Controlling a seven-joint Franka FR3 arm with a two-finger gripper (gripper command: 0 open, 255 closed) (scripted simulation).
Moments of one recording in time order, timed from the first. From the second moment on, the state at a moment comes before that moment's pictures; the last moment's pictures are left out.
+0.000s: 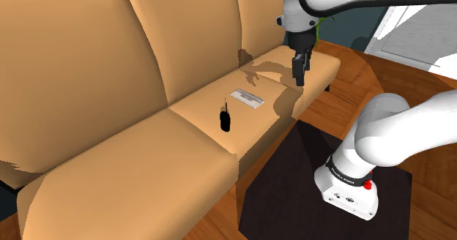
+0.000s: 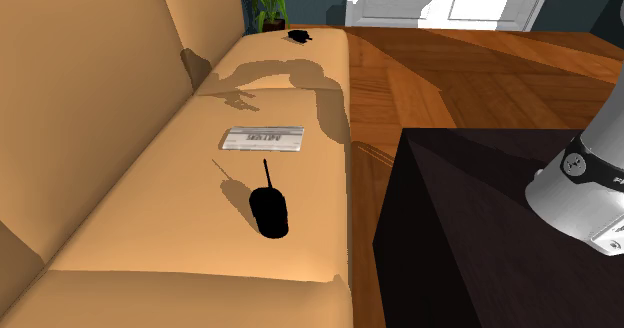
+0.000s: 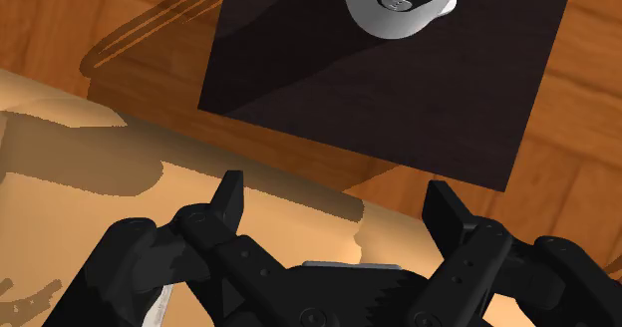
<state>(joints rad) 0.02 -0.74 0.02 -2.45 -0.12 1.42 -0.17</state>
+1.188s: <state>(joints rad) 0.02 -0.22 -0.05 -2.42 -0.05 1.97 -0.18</state>
